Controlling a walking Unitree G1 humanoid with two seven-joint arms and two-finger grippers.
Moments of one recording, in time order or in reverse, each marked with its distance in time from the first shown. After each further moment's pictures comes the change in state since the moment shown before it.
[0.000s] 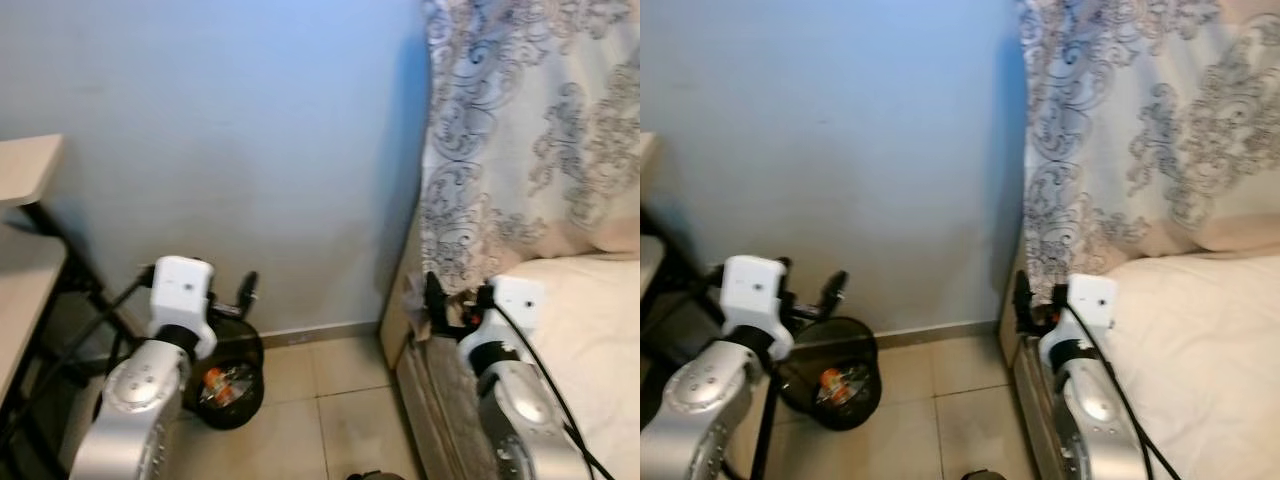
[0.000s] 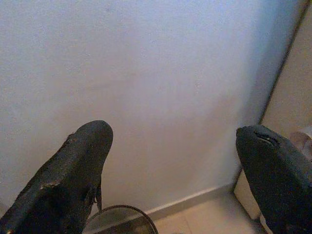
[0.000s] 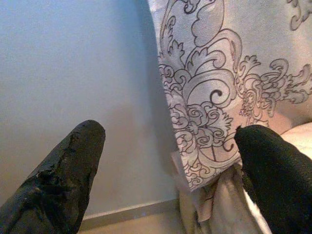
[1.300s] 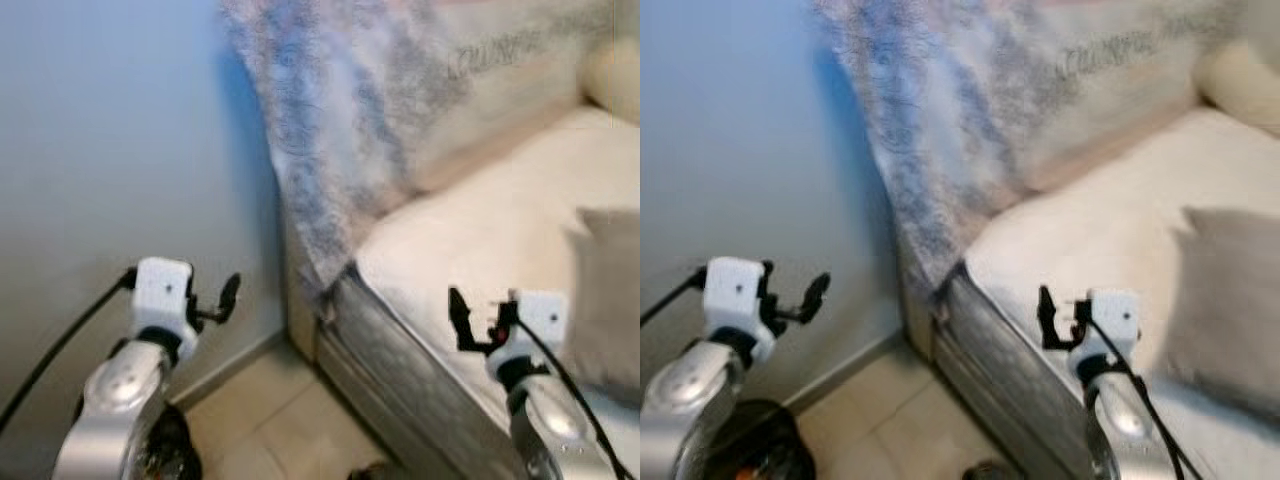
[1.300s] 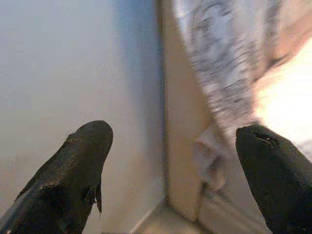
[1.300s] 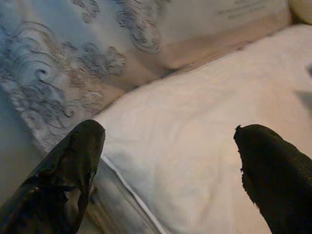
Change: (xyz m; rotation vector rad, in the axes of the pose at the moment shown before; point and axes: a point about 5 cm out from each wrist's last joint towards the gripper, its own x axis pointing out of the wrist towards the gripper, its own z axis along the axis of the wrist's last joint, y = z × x) left arm 0.000 0.006 -0.003 -0.011 0.016 -0.019; right arm -0.011 -0.035 -0.007 -0.079 0.025 -0.022
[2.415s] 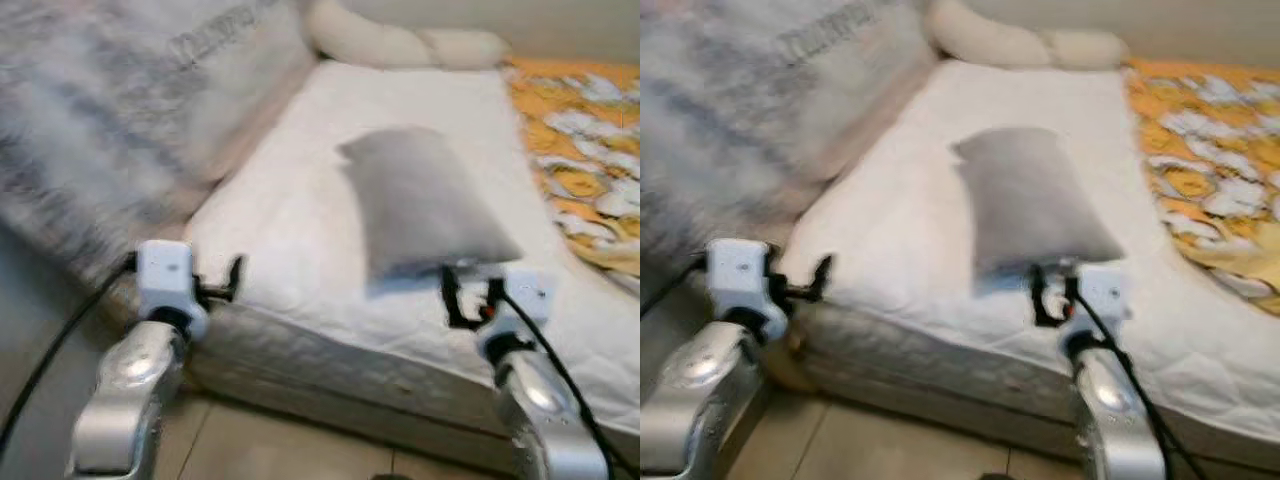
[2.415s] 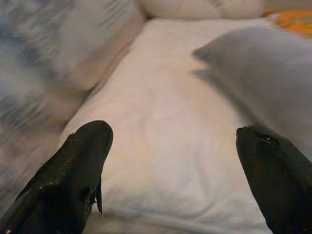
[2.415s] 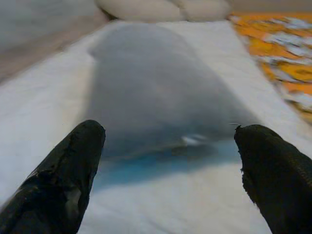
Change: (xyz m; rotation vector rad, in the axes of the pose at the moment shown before) left arm 0.017 -0.003 0.014 -0.052 -0.042 0.015; right arm 0.016 0.010 0.012 0.000 -0.017 -0.021
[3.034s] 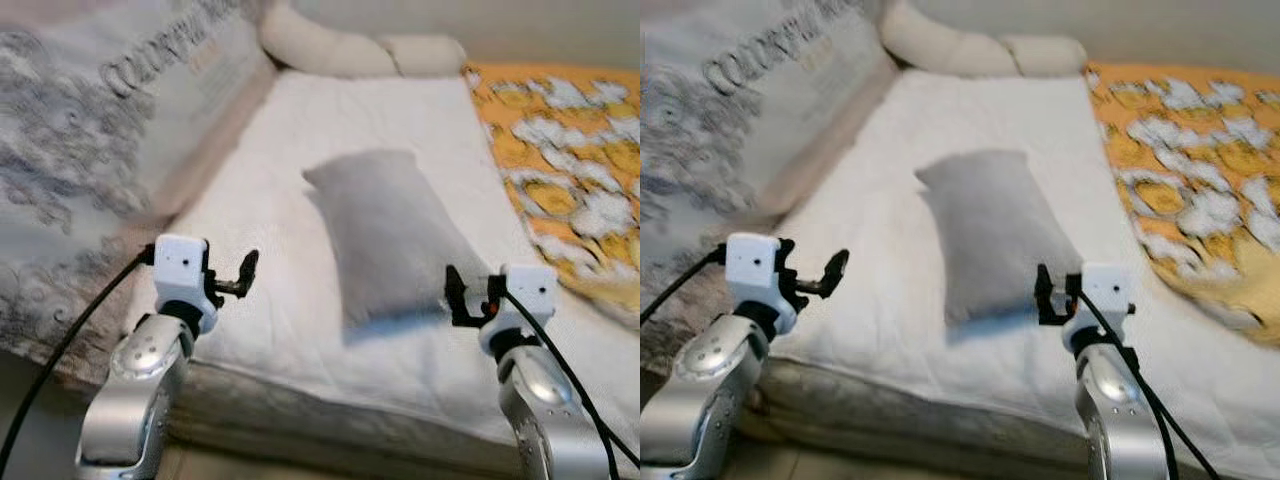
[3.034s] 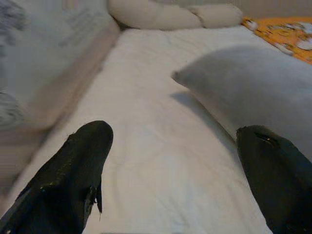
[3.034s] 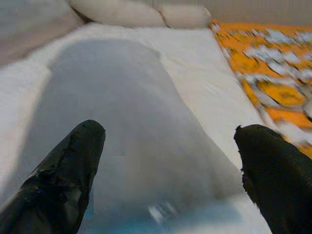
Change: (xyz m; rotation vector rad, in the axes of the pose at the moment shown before) left arm 0.005 -0.001 0.003 0.018 -0.015 -0.027; right arm 0.008 0.002 0.008 -0.037 -0.029 0.012
